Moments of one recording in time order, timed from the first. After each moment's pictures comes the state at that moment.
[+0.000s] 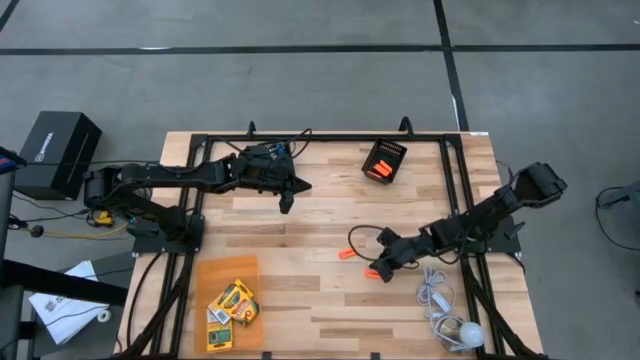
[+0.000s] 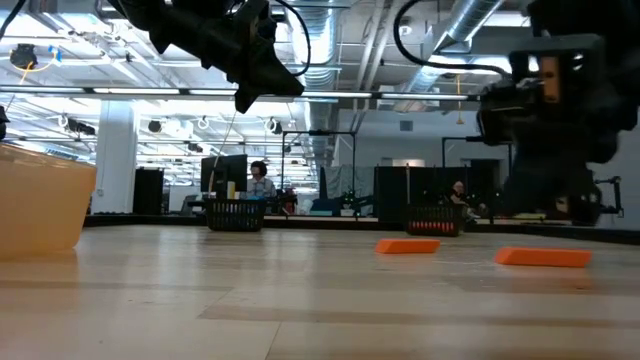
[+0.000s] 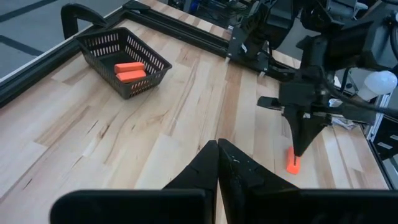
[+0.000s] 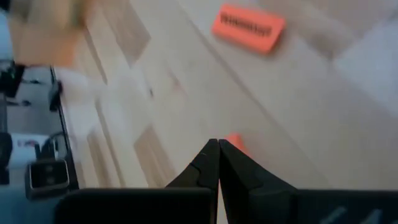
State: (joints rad) left arm 0.26 1.31 0.83 0.04 0.14 -0.24; right arm 0.40 1.42 0.43 0.23 0.11 1.15
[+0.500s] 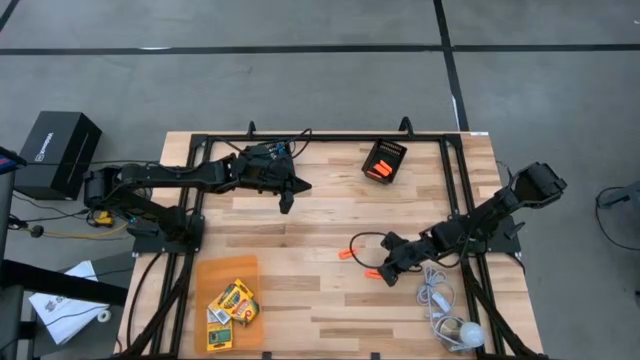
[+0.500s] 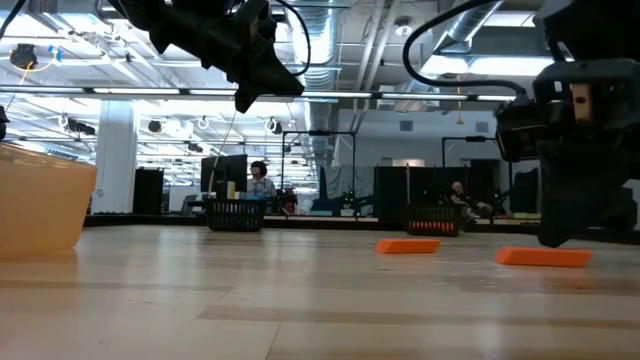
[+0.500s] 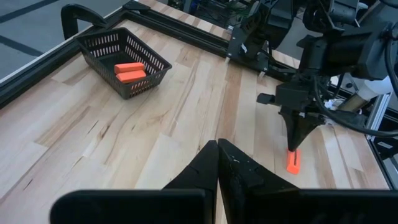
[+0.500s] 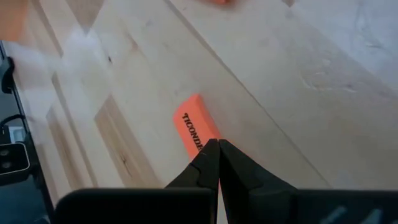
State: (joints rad) left arm 0.26 1.31 0.83 0.04 0.14 -0.24; right arm 0.44 1.43 0.43 0.10 0.09 1.20
